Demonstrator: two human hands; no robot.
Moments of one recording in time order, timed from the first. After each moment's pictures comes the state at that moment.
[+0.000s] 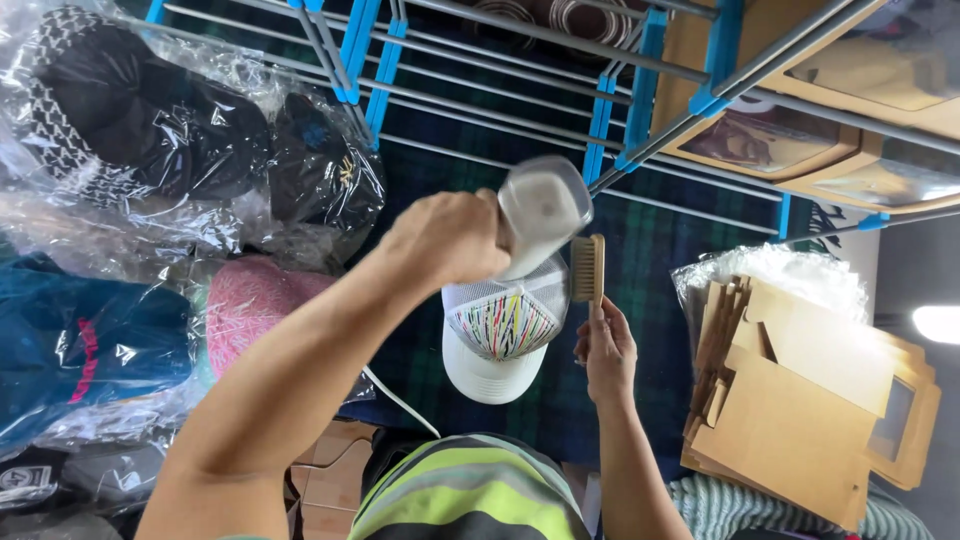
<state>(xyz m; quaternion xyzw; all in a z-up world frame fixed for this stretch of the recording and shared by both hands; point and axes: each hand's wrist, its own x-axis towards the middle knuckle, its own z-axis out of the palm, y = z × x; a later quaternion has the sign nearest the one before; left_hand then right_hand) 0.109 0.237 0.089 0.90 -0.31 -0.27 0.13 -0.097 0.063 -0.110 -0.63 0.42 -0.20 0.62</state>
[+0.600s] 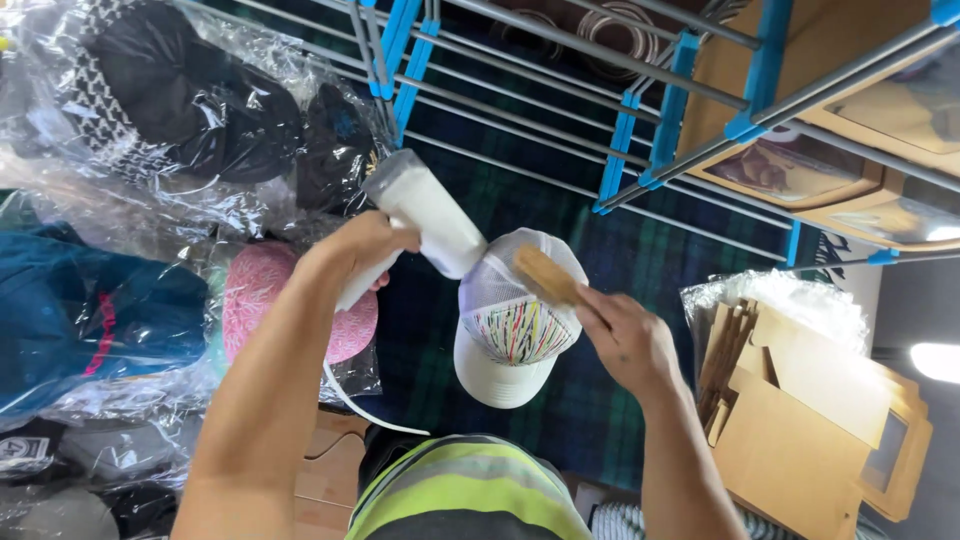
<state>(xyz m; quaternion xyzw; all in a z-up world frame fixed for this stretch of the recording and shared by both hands) 0.162 0.347 -0.027 0.80 0.07 -0.42 0.42 -0.061 0.048 -0.019 -0.95 0.13 -0.05 0.28</state>
